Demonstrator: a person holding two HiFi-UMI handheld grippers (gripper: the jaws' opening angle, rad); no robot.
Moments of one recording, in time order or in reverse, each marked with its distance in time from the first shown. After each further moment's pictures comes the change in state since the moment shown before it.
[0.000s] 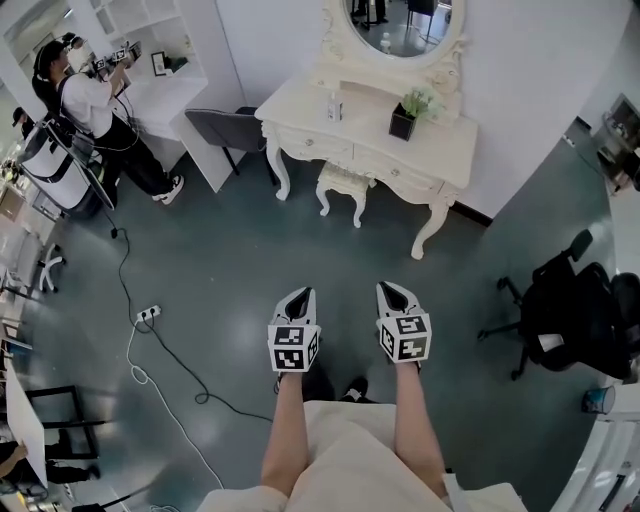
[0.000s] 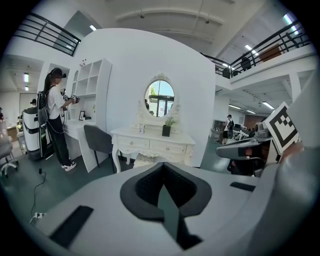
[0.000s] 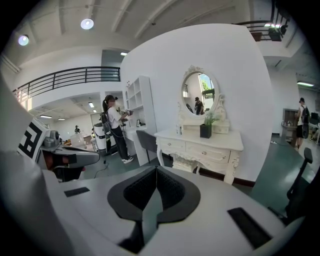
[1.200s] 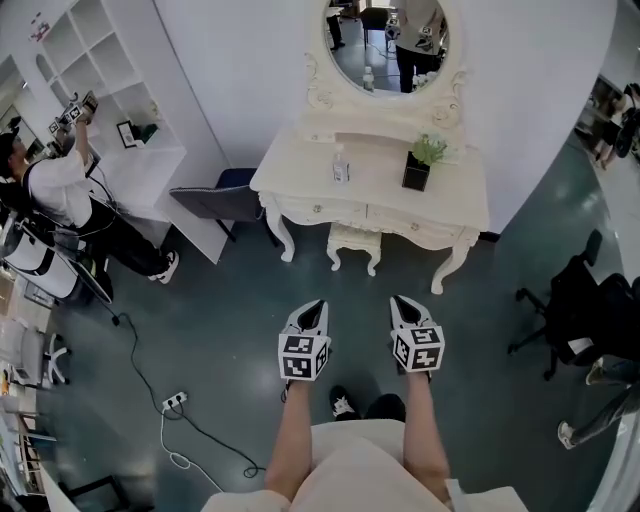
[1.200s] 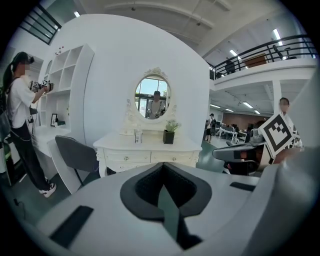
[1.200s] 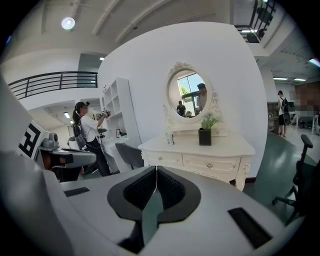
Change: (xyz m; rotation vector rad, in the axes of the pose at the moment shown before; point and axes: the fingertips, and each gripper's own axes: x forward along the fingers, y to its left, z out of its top) left arm 0.176 0.169 0.113 0.108 0.010 -0.248; right arm 0.206 -0.013 0.110 0.158 -0.084 -0.192
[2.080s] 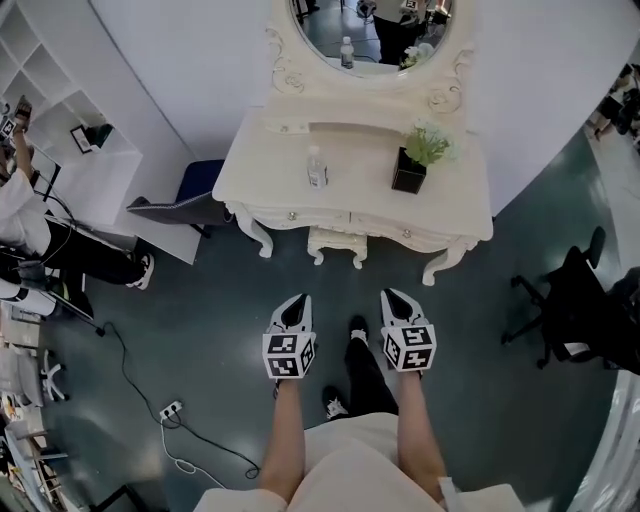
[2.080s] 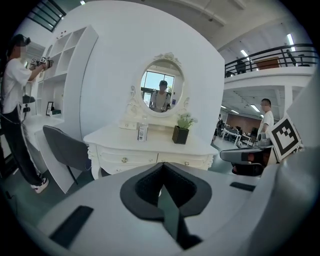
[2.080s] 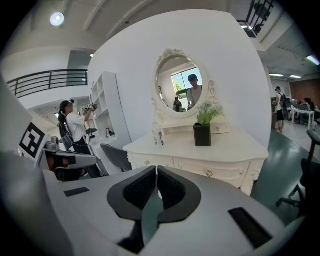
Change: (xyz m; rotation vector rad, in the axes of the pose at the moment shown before) left arm 0.155 0.073 0.015 -0.076 0.053 0.005; right arm 0.134 -0.077 0.026 0.047 0.025 -0.052
